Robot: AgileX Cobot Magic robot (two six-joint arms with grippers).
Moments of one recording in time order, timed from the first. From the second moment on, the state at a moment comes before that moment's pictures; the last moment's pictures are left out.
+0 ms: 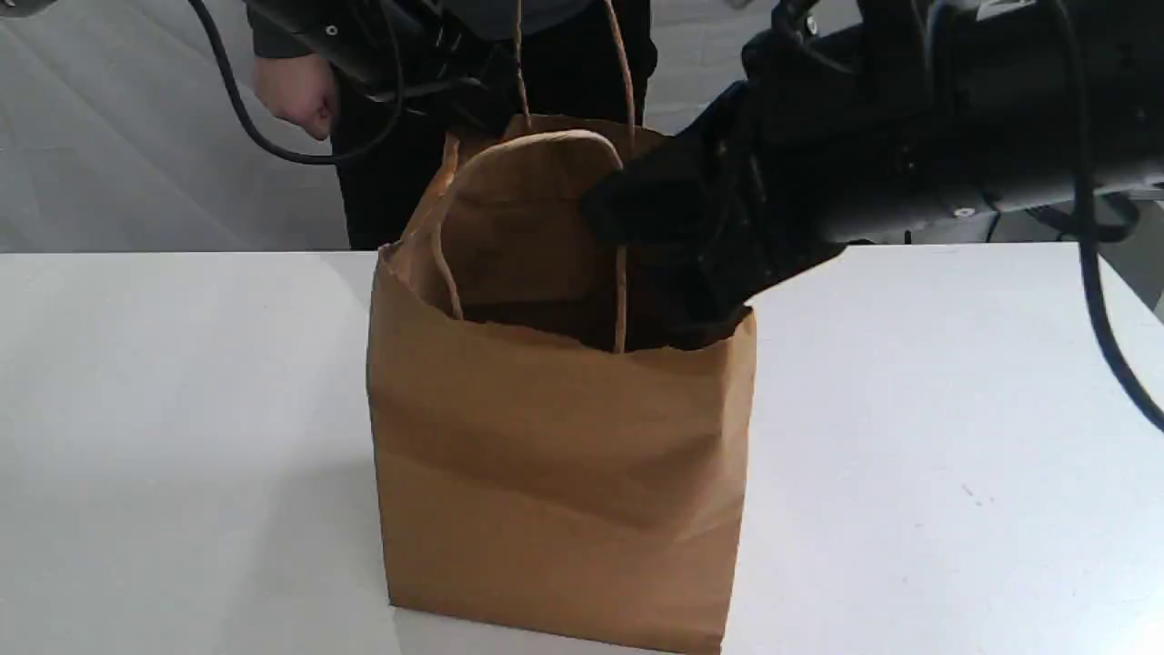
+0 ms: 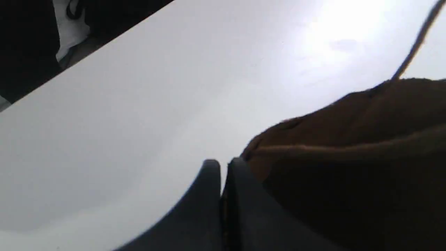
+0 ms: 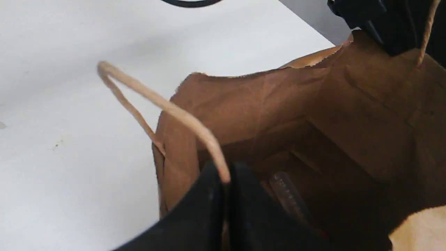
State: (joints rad) left arm -0.28 2.14 -2.17 -0.51 1.12 0.53; right arm 0.48 1.36 -1.15 0.84 0.65 -1.01
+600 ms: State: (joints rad) left arm -0.28 2.14 -2.17 -0.43 1.15 0.46; right arm 0.48 1.35 -1.15 0.86 0.64 -1.01
